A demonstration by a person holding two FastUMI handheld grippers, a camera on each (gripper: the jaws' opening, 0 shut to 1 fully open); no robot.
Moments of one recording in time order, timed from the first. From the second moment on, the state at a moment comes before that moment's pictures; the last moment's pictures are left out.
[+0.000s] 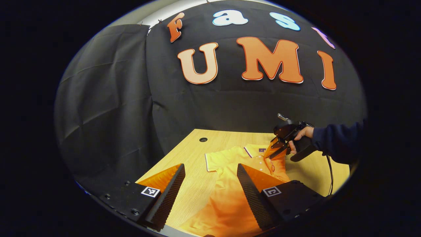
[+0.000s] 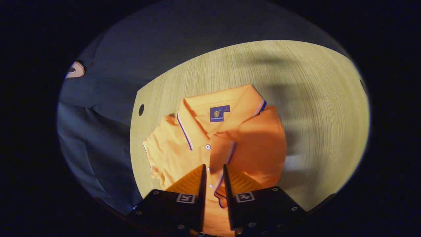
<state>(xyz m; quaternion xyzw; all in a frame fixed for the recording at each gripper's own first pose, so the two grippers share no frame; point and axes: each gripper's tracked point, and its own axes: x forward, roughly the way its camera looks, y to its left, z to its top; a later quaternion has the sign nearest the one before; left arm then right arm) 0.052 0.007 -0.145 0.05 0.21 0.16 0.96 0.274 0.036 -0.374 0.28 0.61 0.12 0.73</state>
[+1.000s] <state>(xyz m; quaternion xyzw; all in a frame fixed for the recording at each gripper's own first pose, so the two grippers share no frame) 0.160 0.081 -0.251 -0.08 0.39 0.07 0.91 0.209 -0.022 -0.333 0.23 0.53 0.06 0.81</state>
